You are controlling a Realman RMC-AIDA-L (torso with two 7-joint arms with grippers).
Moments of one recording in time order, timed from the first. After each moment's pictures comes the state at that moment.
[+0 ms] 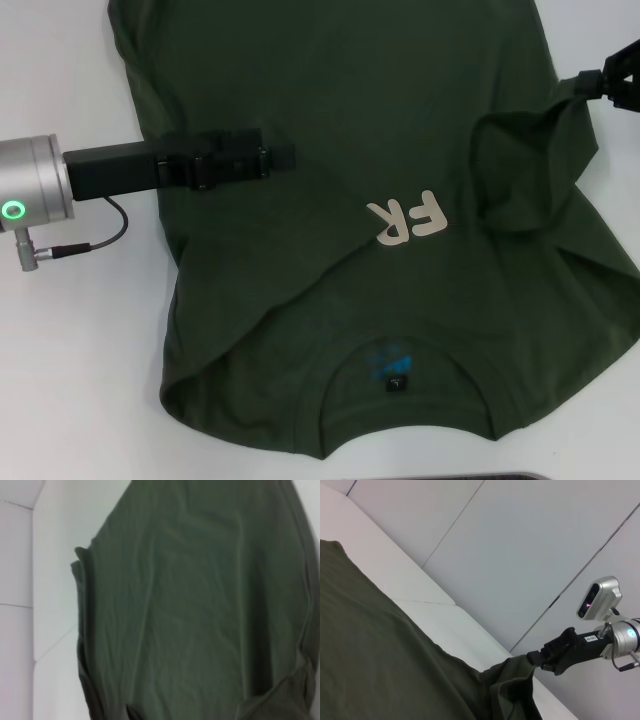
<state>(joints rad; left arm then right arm) -0.58 -2.10 0.69 0.55 1.94 1.57 -1.73 0.64 1.85 -0.50 -0.64 -2.30 -1.52 2.72</state>
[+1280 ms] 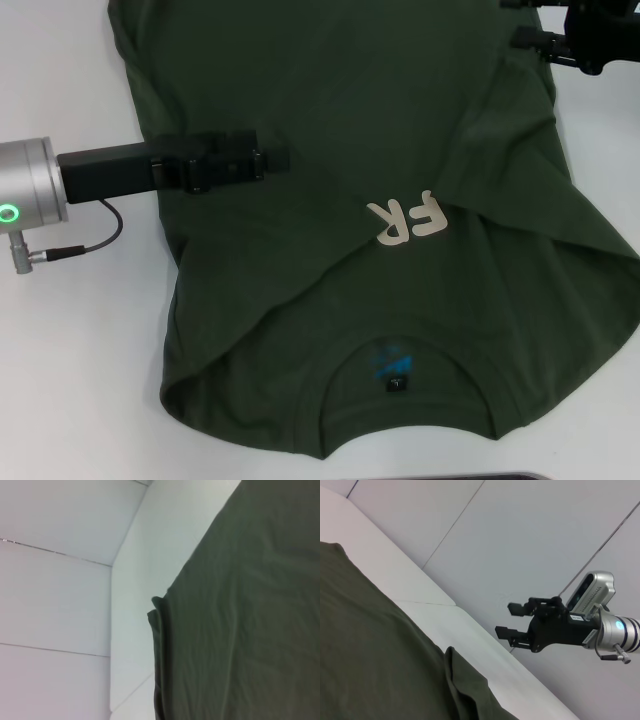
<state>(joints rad) -0.57 -2.09 0.69 0.55 1.94 1.58 -1.72 0.65 1.97 -0.51 -0.61 -2.06 -1.35 2.63</state>
